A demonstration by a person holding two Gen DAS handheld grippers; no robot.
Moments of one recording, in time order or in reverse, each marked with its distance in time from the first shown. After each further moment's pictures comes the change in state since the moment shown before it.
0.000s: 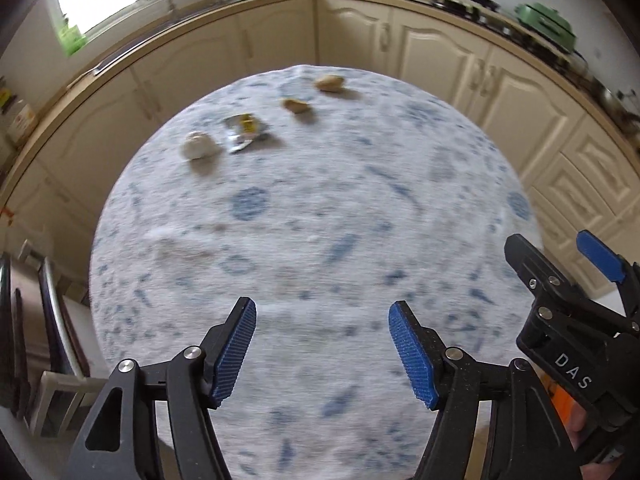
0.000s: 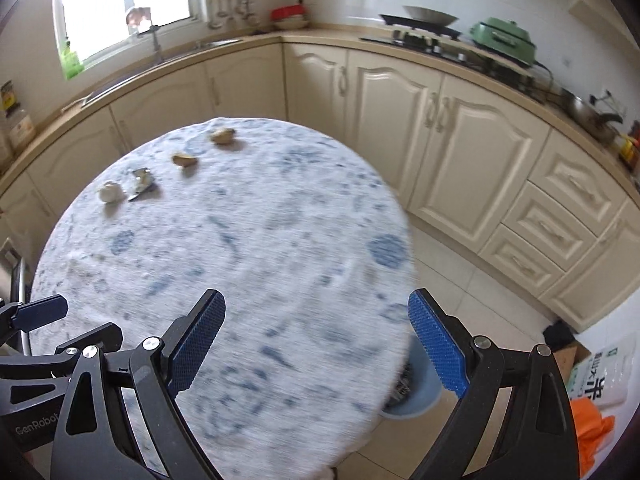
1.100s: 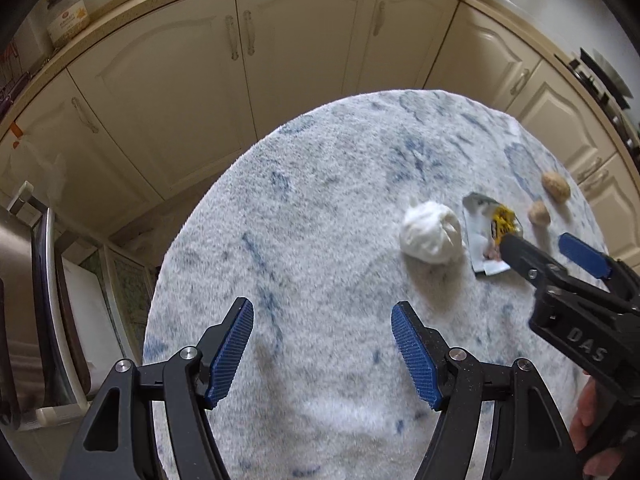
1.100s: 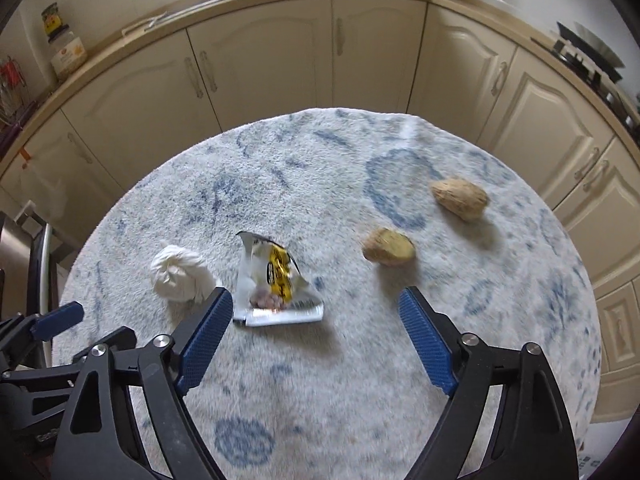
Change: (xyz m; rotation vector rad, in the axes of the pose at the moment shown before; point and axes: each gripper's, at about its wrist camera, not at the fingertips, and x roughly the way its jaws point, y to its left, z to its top) left arm 0.167 0.214 0.130 -0.338 0.096 0.039; right arm 0.187 0.199 0.136 -0.254 0.214 0.207
